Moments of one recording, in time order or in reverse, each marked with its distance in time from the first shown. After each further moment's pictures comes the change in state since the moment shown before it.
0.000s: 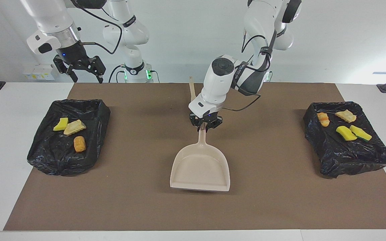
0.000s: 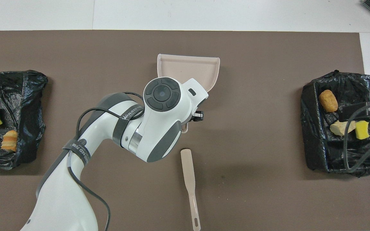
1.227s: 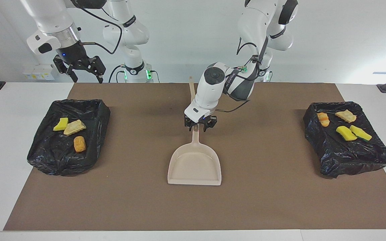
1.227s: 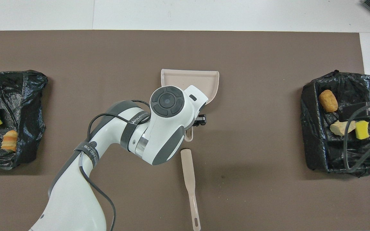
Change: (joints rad) left arm -0.014 -0.005 0.028 -0.034 -0.036 0.039 -0.101; right arm 0.000 0.000 0.000 0.000 0.000 0.000 0.000
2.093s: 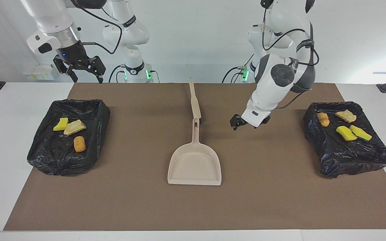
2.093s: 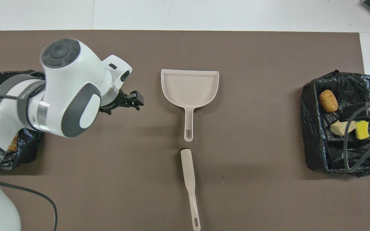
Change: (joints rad) left arm 0.325 -0.156 0.022 -0.005 0.000 -0.328 0.215; right arm 0.000 0.000 0.000 0.000 0.000 0.000 0.000
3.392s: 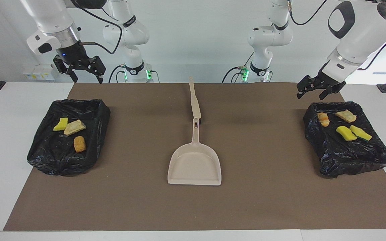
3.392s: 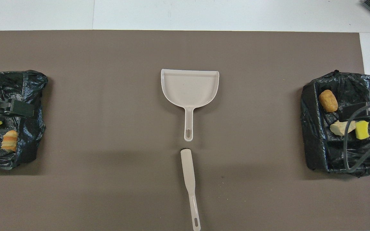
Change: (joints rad) left arm 0.335 -0.288 0.006 -0.023 0.033 -0.227 0.434; right arm 0.000 0.000 0.000 0.000 0.000 0.000 0.000
